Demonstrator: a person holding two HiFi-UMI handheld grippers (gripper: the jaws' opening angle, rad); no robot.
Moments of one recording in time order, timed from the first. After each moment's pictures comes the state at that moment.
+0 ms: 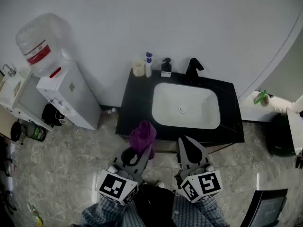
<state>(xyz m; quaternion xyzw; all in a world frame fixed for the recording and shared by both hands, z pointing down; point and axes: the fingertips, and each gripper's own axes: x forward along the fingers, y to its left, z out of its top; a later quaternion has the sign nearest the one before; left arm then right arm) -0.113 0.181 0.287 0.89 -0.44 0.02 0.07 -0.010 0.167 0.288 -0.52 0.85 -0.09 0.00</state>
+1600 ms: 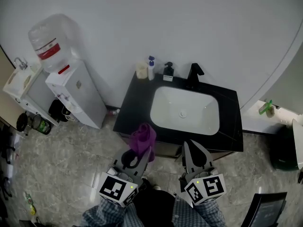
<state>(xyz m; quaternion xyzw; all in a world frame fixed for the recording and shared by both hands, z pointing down) -0.061 0.202 0.284 0.87 -0.48 0.01 0.06 0.059 0.178 0.291 -0.49 0.86 -0.10 0.03</state>
